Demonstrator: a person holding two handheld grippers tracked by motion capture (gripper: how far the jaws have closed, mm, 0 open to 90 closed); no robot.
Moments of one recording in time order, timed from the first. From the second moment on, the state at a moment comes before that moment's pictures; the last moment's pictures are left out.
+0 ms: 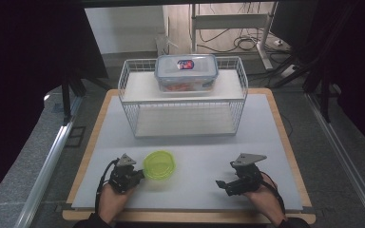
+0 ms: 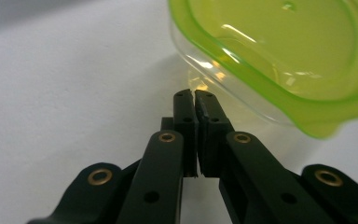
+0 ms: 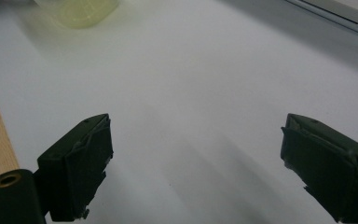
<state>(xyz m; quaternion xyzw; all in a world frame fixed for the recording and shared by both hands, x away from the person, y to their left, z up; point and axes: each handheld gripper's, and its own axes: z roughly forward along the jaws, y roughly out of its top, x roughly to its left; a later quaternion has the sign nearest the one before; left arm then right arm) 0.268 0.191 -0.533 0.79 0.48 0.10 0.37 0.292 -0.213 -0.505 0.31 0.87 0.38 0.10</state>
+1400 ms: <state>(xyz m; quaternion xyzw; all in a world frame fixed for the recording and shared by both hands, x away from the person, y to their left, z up) 0.288 0.124 -0.535 0.83 0.40 0.05 0.37 0.294 -0.216 -0.506 0.31 0.87 0.38 0.10</state>
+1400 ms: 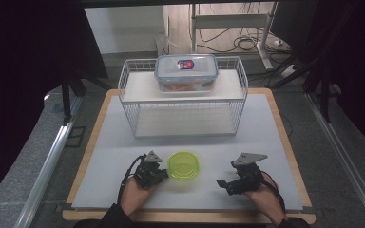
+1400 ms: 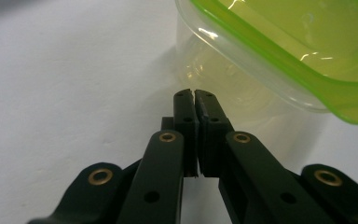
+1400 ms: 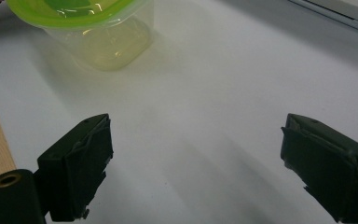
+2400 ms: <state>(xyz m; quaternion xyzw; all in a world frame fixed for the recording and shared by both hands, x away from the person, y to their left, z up) 0.258 0.145 -0.508 0.84 0.36 0.17 0.37 0.295 -0.221 -0.501 0.32 0.85 0.40 0.09</state>
